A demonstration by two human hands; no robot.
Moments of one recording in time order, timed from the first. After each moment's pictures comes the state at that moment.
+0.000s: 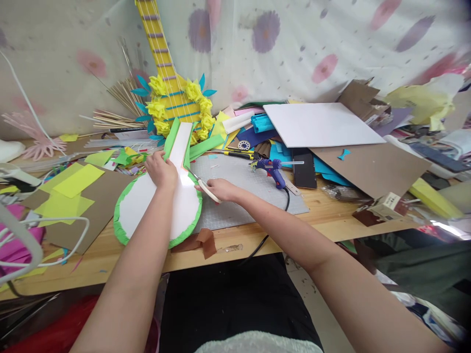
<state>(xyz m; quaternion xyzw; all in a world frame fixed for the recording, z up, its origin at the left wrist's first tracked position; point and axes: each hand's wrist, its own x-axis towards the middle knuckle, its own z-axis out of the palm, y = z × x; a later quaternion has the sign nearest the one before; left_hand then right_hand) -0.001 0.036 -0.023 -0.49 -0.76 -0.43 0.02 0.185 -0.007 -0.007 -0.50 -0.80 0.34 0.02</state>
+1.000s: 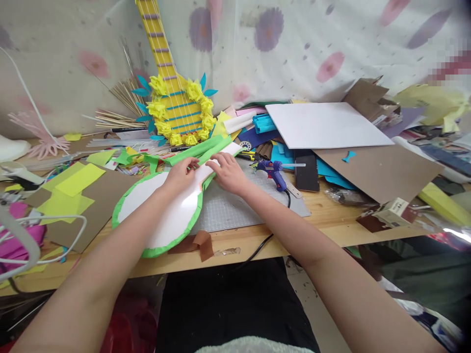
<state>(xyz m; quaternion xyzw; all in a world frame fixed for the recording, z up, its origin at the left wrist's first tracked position) 0.021 0.020 -0.015 -0.73 -0.59 -0.30 -0.17 0.219 0.027 -0.025 -0.38 -0.89 -0.10 0.22</state>
